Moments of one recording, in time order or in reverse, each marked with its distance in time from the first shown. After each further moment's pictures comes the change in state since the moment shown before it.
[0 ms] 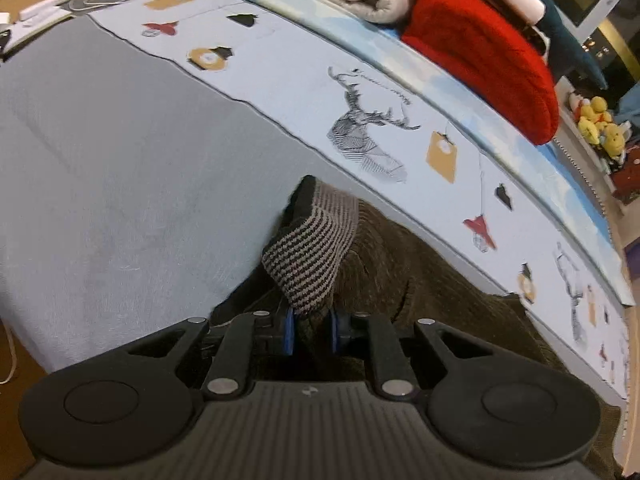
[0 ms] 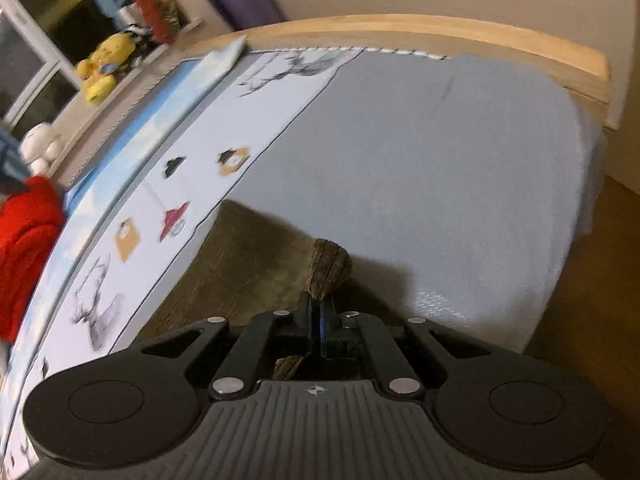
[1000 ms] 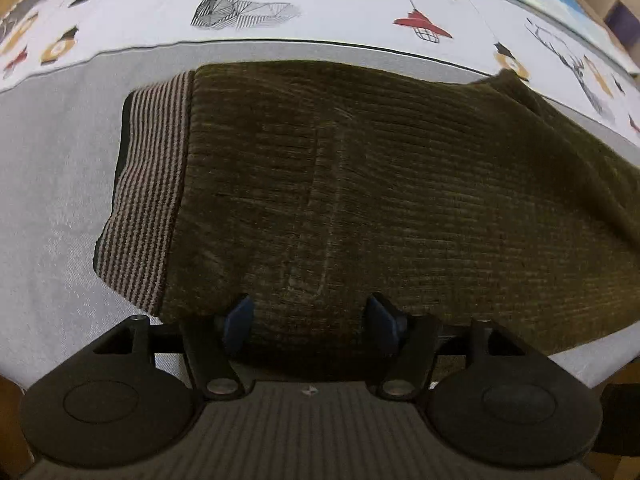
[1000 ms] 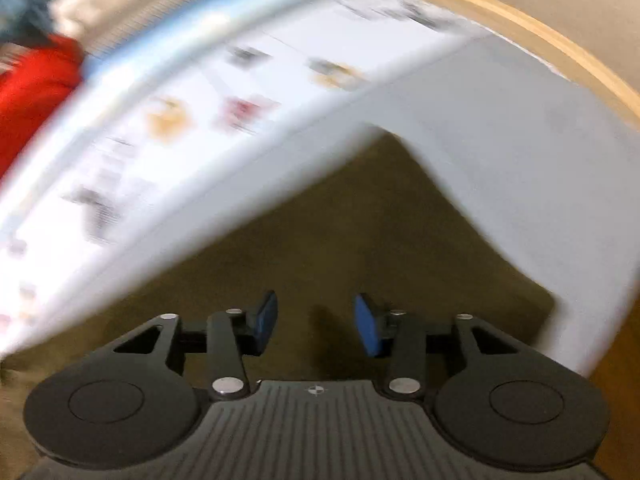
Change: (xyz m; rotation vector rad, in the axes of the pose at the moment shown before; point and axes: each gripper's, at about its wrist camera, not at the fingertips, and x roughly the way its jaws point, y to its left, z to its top) left arm 0.061 -0.077 -0.042 0.509 0.292 0.051; right arm 0.022 0.132 -0.028 -0.346 0.154 0.025
